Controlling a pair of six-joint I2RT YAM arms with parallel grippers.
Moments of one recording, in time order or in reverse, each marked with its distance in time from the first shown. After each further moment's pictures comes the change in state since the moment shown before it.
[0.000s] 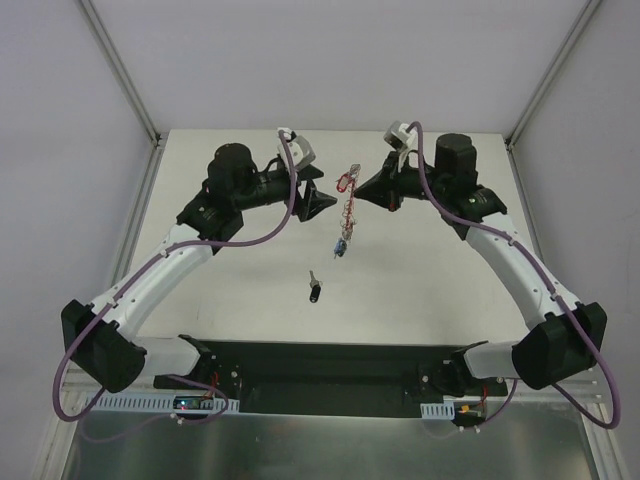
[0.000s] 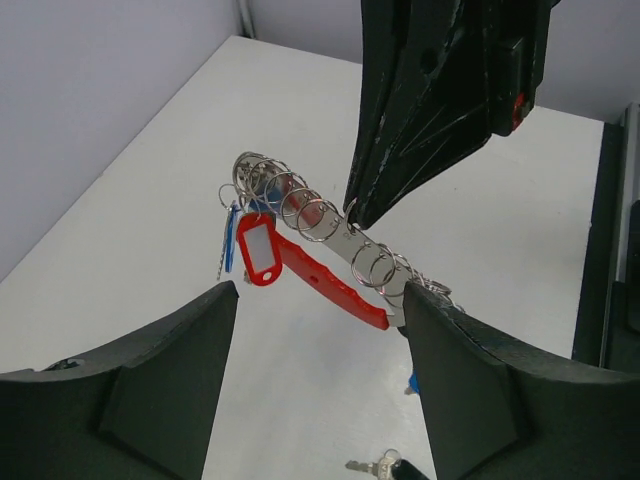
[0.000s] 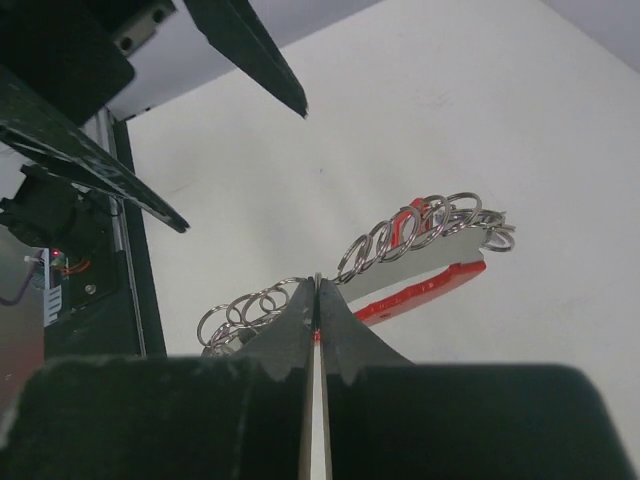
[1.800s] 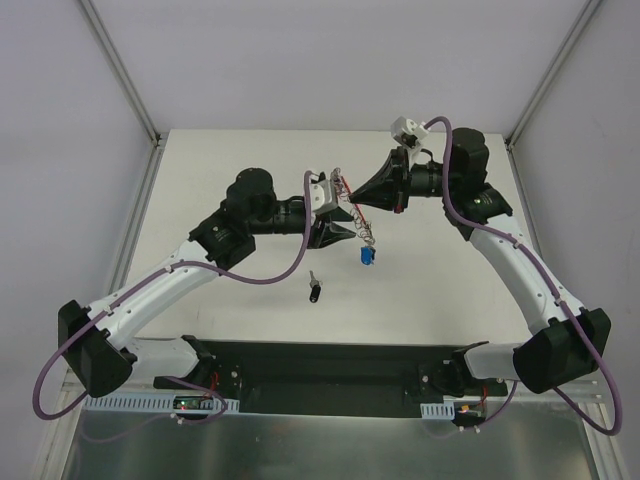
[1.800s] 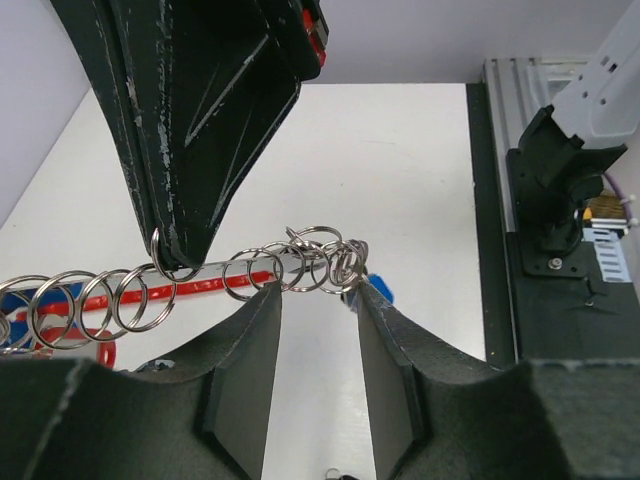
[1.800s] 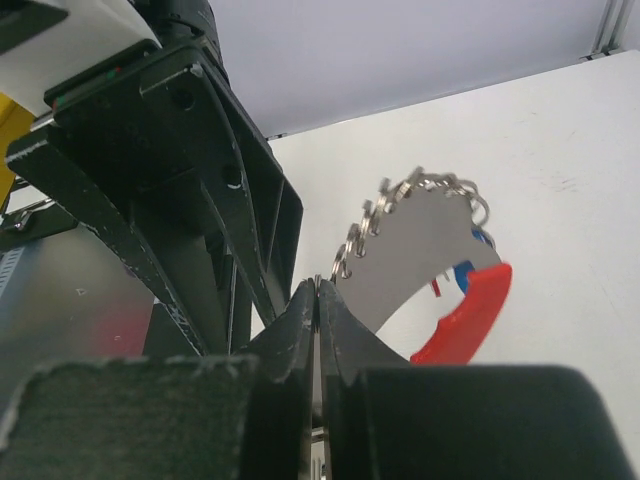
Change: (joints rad) left arm -0.185 -0.026 -0.047 0.017 0.134 0.058; right arm -0.025 -0.031 0.012 0.177 -0.360 0.154
